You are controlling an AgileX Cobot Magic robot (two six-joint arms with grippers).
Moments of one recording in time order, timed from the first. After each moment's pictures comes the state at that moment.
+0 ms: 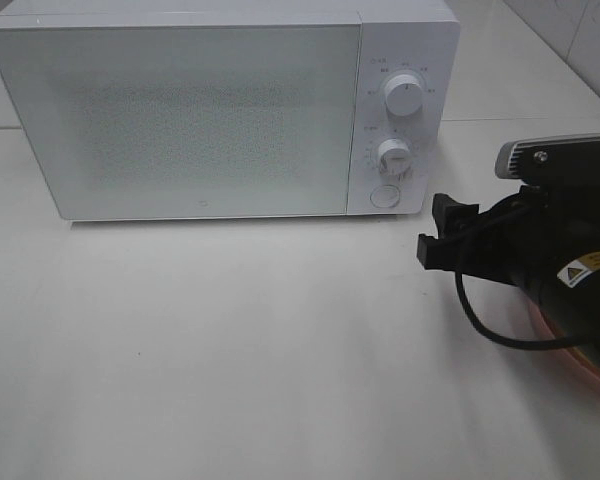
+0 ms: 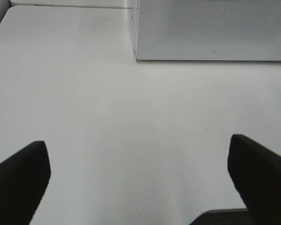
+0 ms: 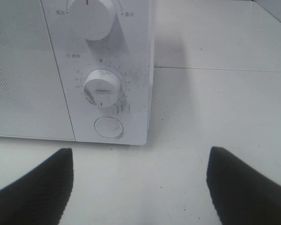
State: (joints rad) left arm 0.01 -0.01 -0.52 -0.11 1.08 0.02; right arm 0.71 1.59 -0.28 0.71 -1.11 -0.26
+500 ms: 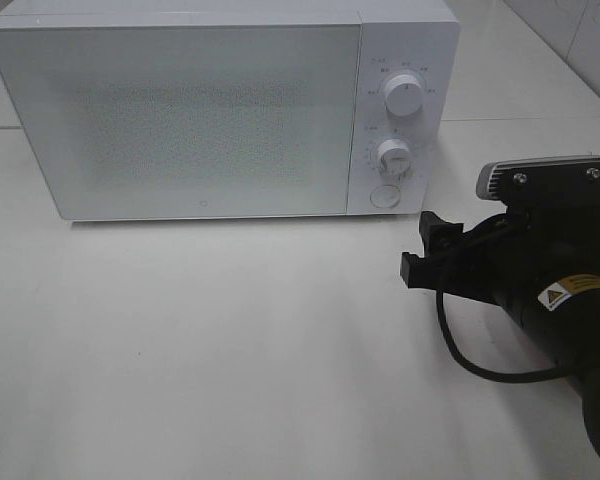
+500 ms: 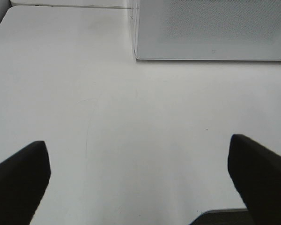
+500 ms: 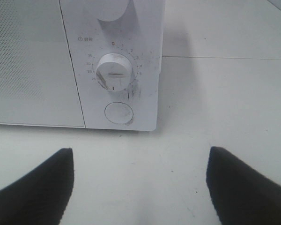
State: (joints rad) left arm 0.01 -0.01 -0.52 -0.11 1.08 0.02; right arm 0.82 1.63 -0.28 0.83 -1.15 -0.23
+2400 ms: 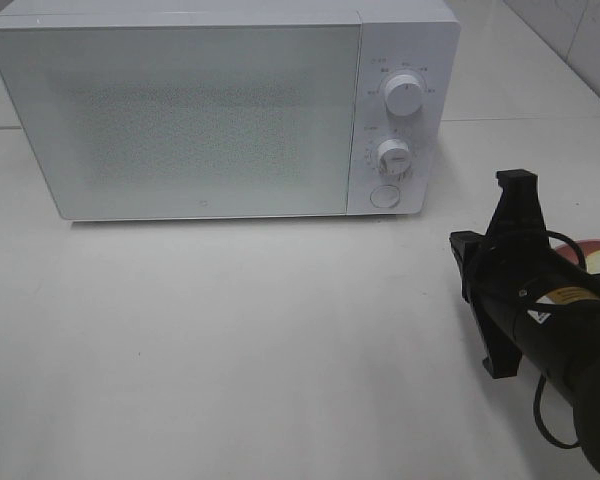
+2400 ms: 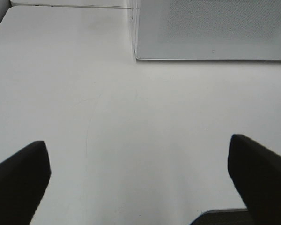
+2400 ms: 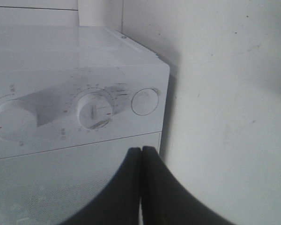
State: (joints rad) left arm 0.01 -0.01 -0.52 -0.11 1.08 0.02; right arm 0.82 1.68 -0.29 0.83 -1.12 1.31
